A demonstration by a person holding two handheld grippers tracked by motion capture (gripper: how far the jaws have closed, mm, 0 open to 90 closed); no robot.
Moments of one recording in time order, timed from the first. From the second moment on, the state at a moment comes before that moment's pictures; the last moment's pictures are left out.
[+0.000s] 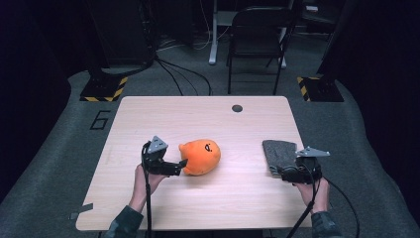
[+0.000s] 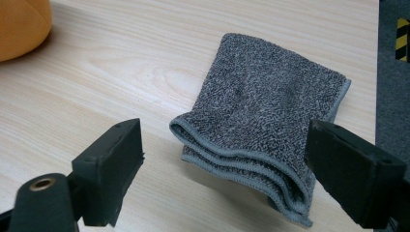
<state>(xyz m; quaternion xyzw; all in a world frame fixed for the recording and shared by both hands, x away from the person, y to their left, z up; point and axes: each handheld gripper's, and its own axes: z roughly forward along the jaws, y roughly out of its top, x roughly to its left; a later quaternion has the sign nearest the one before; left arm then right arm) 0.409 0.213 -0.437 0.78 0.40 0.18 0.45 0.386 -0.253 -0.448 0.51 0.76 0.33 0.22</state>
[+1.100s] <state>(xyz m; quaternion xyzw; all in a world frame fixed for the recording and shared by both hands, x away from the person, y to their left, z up) 0.422 0.175 -0.483 0.79 0.38 0.18 0.44 0.391 -0.259 -0.453 0.52 0.76 0.33 0.21</state>
